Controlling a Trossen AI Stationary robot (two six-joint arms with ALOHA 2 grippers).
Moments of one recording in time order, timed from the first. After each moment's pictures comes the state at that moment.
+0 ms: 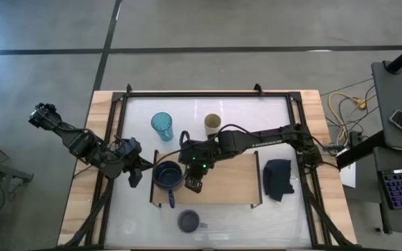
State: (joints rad) left arm -0.58 0.91 1.01 -0.88 -0.45 -1.04; right arm 0.16 2.09 2.07 -0.89 -0.24 0.52
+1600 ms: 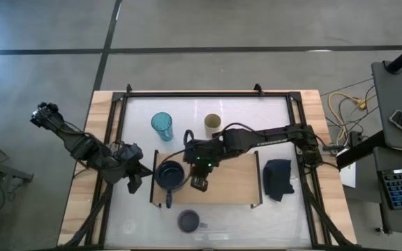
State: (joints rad) left arm -0.63 0.95 1.03 -0.89 -0.39 -1.09; right arm 0.16 2.04 2.07 -0.97 -0.16 0.45
